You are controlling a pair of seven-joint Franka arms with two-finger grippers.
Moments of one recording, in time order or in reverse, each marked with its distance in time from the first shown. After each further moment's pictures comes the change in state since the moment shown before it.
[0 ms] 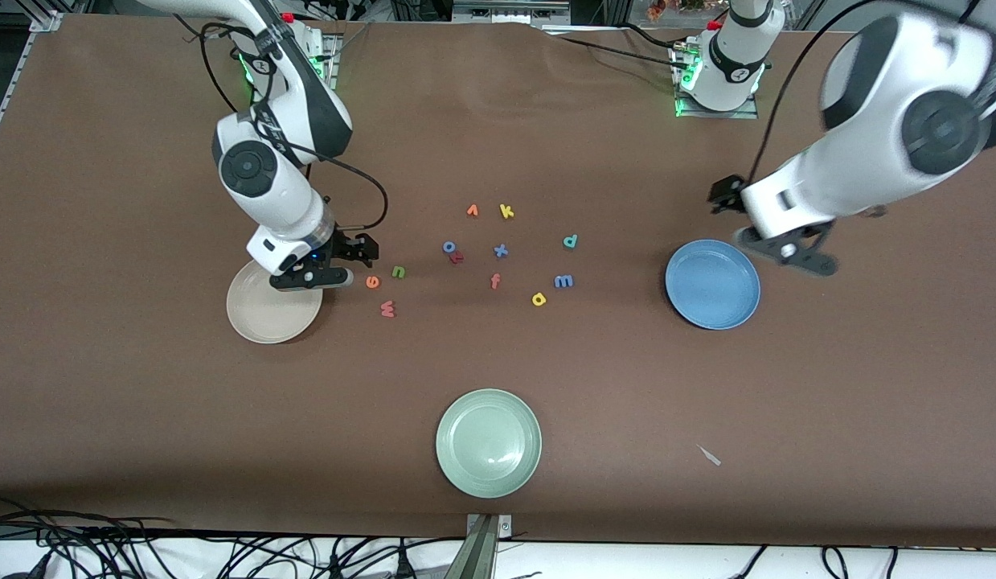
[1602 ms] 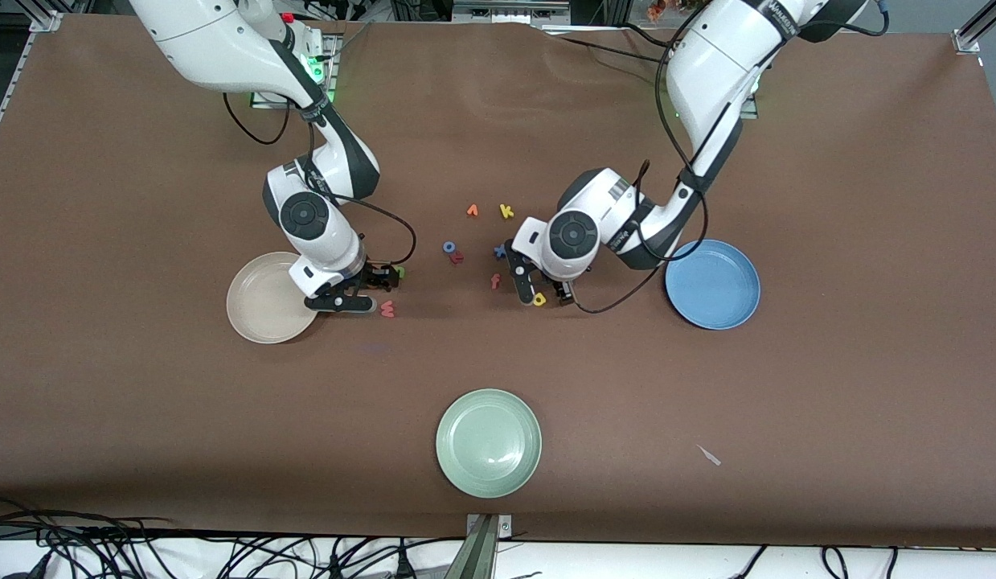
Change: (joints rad) left arm -0.343 0.499 -0.056 -0.054 0.195 0.624 0.490; right arm 0.079 0.230 -0.074 0.022 -0.084 0.191 0.156
